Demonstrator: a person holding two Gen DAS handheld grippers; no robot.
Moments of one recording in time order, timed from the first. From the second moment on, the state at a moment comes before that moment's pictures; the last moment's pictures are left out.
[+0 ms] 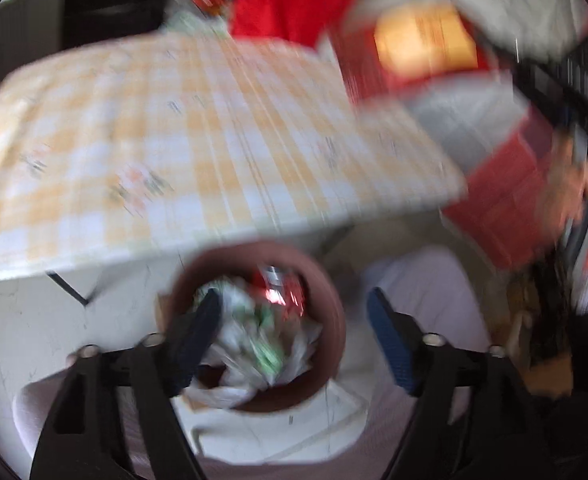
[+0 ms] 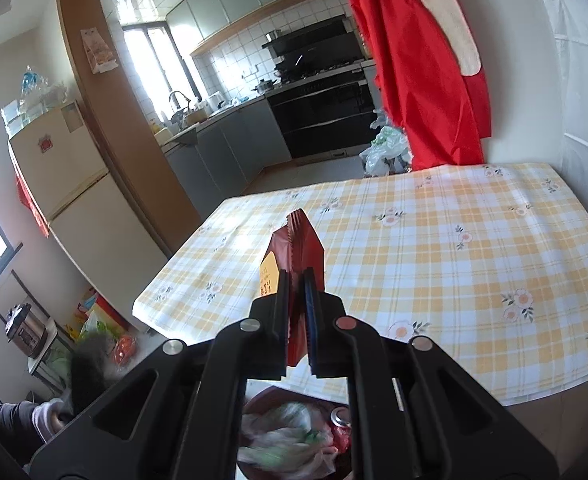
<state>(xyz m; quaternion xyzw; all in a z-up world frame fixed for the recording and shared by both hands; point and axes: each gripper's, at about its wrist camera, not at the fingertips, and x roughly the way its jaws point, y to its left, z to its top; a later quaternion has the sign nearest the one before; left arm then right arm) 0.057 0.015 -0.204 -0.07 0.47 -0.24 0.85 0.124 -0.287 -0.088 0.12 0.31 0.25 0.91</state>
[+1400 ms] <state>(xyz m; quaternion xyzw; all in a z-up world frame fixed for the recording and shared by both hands) 0.045 0.049 -0.095 -0.04 0.25 -0.06 0.97 0.119 -0.237 -0.114 0.01 0.38 0.14 0.91</state>
